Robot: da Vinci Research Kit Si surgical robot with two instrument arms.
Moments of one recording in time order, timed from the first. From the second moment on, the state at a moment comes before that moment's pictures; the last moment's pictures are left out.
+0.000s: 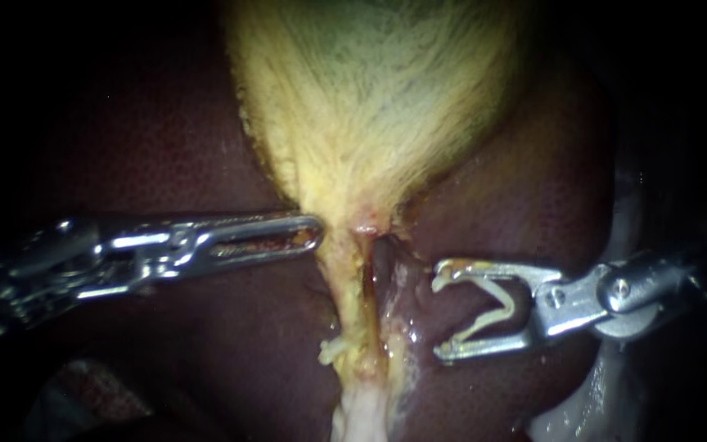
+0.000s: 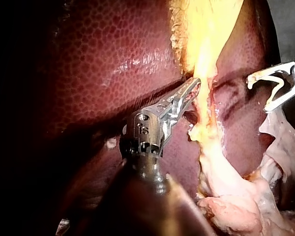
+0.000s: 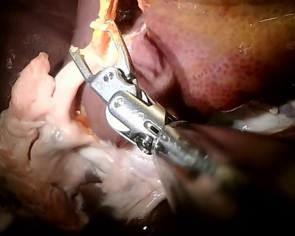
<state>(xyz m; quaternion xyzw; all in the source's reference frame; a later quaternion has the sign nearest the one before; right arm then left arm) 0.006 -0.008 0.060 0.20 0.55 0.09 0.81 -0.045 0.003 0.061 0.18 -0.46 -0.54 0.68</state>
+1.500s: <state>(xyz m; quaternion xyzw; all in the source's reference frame) 0.015 -0.010 0.070 0.22 0.51 0.09 0.82 -0.042 0.002 0.055 0.16 -0.47 -0.55 0.67</state>
